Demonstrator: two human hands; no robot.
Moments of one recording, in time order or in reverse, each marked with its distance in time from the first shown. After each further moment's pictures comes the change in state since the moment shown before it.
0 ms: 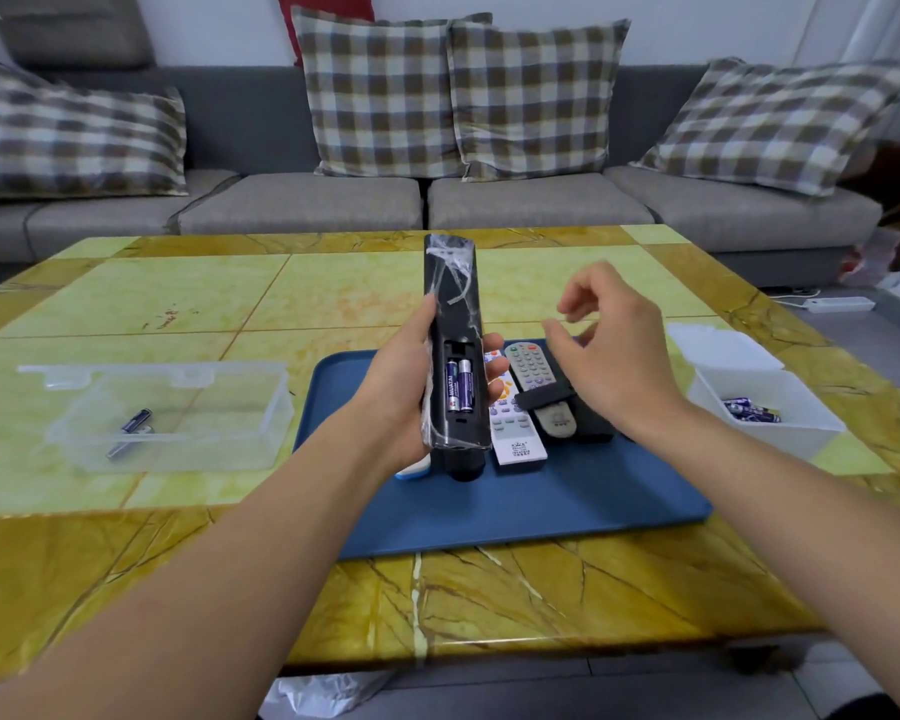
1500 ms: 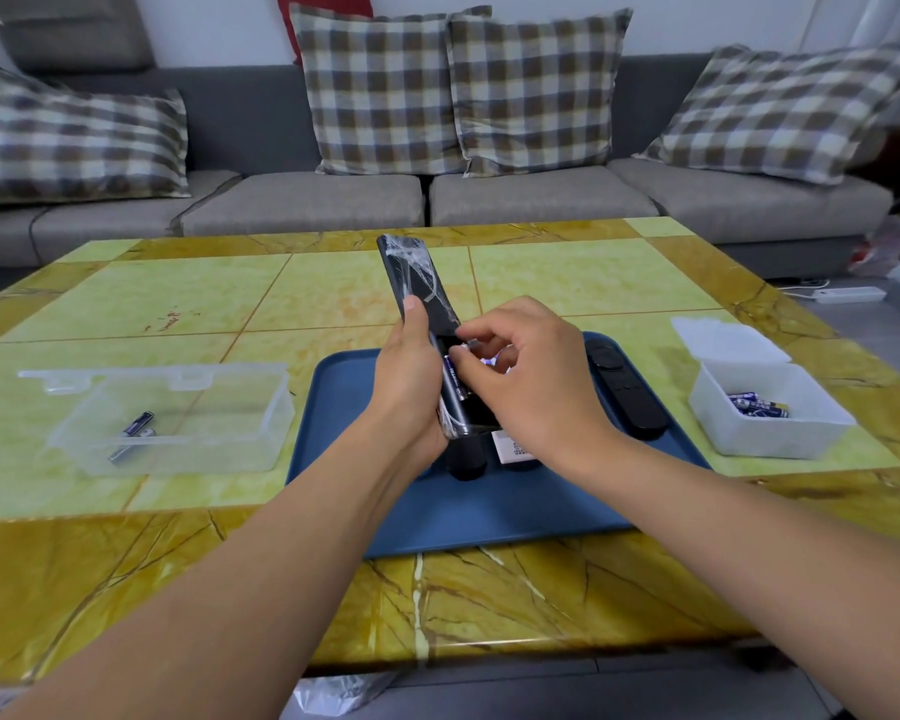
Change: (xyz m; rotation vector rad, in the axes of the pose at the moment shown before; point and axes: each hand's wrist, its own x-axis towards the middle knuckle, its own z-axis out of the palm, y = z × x) left_hand -0.002 -0.008 0.011 -0.058 0.235 0.133; right_hand -0.022 -0.049 0.037 0.285 -0.064 -0.025
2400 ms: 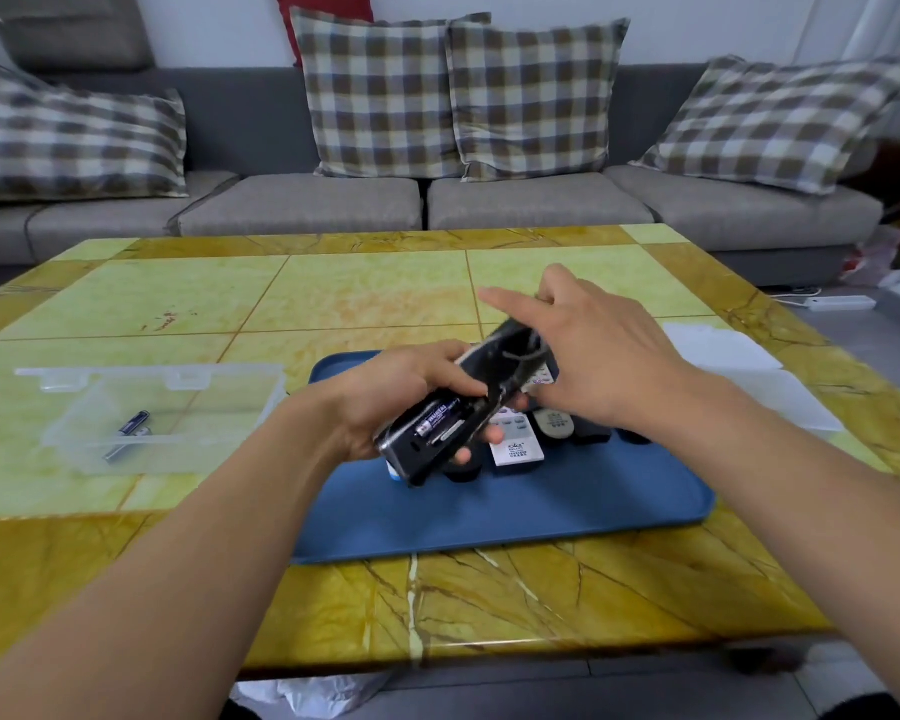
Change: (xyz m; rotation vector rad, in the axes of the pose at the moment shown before) left_hand -0.002 0.031 -0.028 0.480 -0.674 -0.297; right_hand 0.030 -0.002 -0.068 -0.930 -0.460 -0.170
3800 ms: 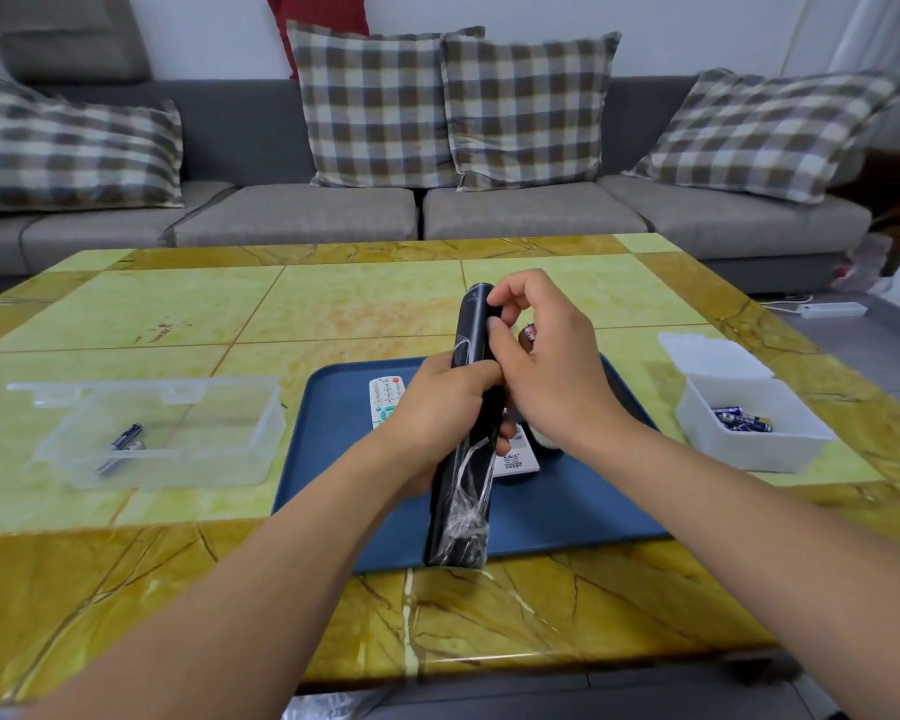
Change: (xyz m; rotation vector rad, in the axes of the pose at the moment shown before) left_hand 0.021 -0.014 0.043 0.064 0.381 0.288; right_hand 0.014 -0.033 0.036 0.939 0.501 0.188
